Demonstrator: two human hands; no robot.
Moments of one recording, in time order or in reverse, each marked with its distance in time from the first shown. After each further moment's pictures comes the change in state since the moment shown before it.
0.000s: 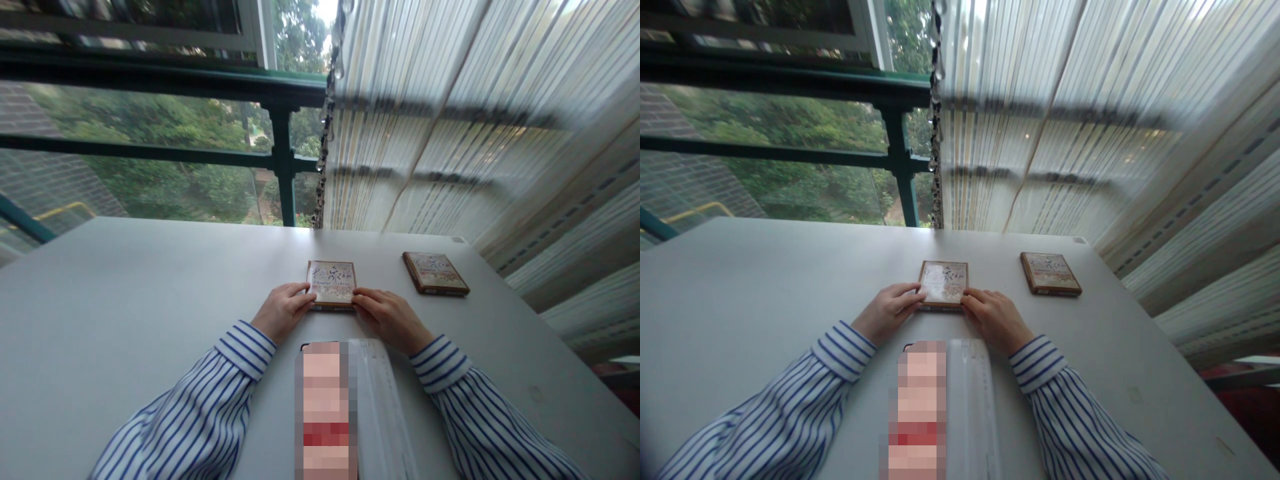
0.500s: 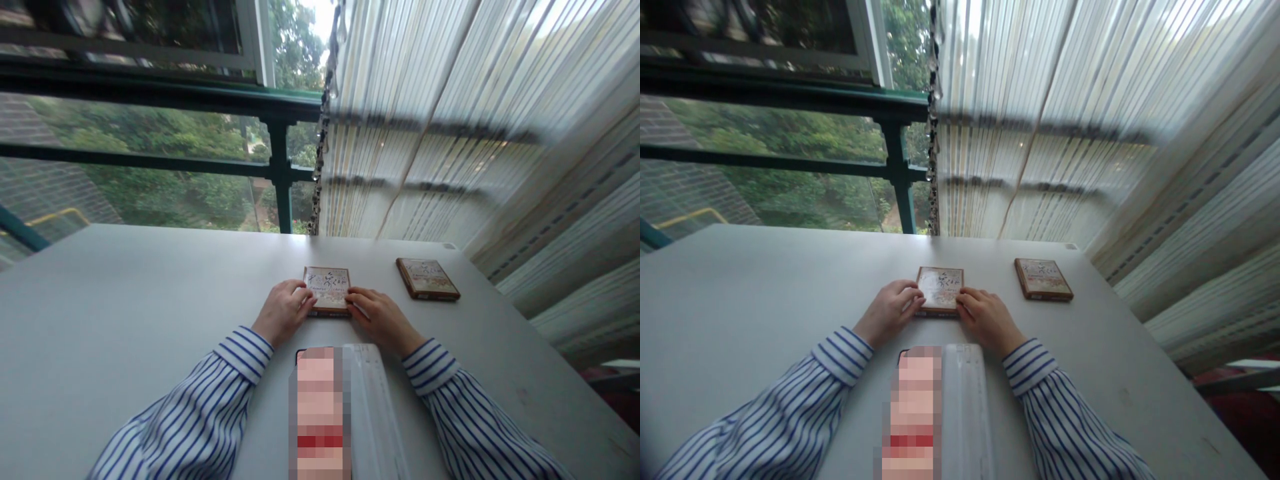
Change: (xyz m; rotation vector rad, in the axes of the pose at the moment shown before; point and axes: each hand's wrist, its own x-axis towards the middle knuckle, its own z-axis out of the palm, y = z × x) left_hand 0.020 0.011 -0.004 0.066 -0.053 -0.114; right_hand 0.008 0.004 0.009 0.037 0.067 0.094
